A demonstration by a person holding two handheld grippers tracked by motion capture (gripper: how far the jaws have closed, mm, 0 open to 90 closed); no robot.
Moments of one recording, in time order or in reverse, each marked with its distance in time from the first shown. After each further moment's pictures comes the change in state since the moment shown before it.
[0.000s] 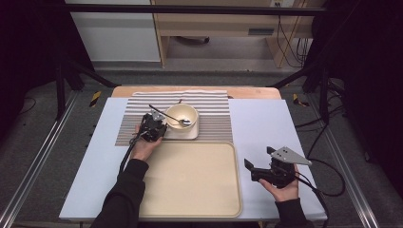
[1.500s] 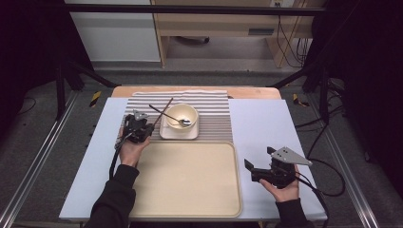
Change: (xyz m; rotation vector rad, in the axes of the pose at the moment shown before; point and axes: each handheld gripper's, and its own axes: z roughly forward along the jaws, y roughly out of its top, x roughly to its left) left arm 0.018 -0.010 -0.052 -0.054 0.050 -0.148; right arm 0.000 0.000 -0.001 0.001 0.001 -0.006
